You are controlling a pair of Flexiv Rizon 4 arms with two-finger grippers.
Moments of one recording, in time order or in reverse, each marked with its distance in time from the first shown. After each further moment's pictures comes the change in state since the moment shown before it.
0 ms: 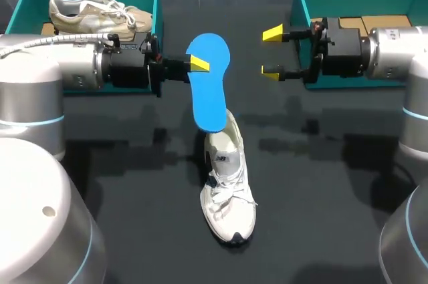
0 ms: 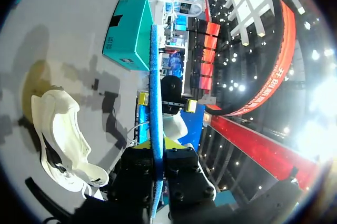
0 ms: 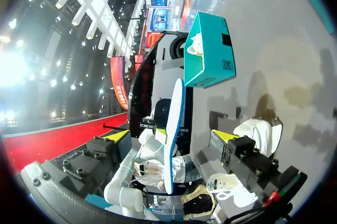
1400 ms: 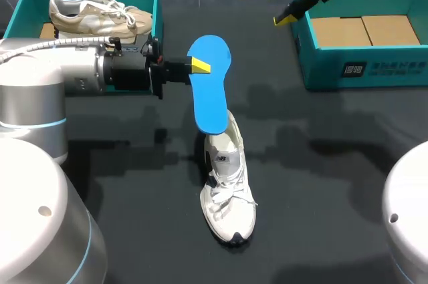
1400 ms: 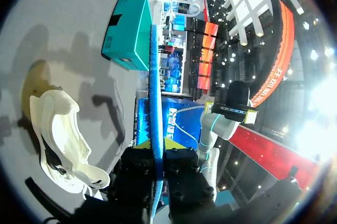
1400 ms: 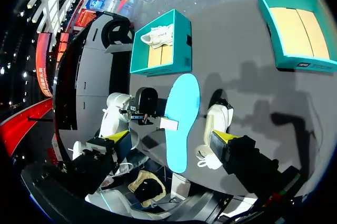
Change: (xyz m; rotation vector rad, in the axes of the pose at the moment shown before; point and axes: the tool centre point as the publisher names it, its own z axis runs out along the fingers) left arm -0.004 -0.001 0.001 0.001 0.008 0.002; right arm 0.117 -0.006 0.015 0.142 -0.767 -0.074
